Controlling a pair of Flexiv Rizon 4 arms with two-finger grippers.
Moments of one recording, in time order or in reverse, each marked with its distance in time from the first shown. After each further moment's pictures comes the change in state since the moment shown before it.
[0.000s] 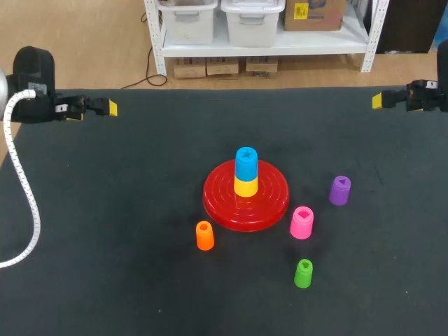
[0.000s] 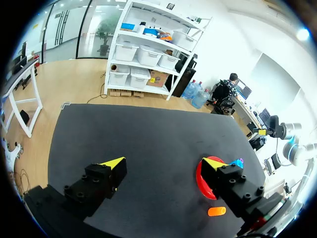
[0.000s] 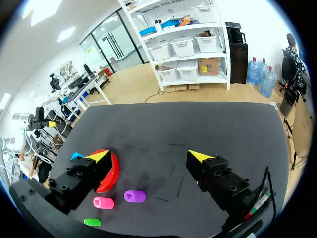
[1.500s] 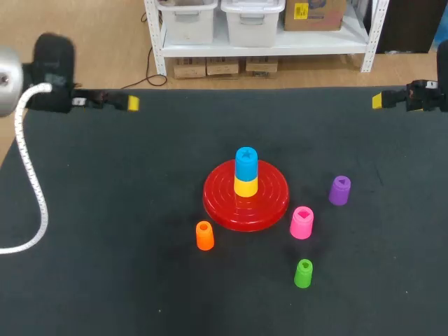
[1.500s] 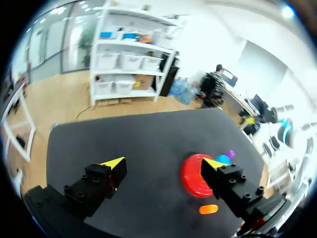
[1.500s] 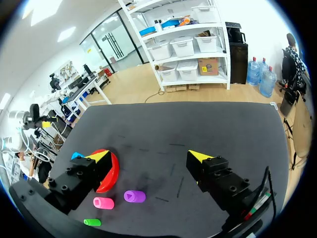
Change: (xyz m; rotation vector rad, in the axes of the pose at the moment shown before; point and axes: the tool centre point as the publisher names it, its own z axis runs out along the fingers) left arm -0.012 -0.074 -0.006 0.082 0.005 0.207; right arm 0.000 0.000 0.000 0.000 0.000 0.000
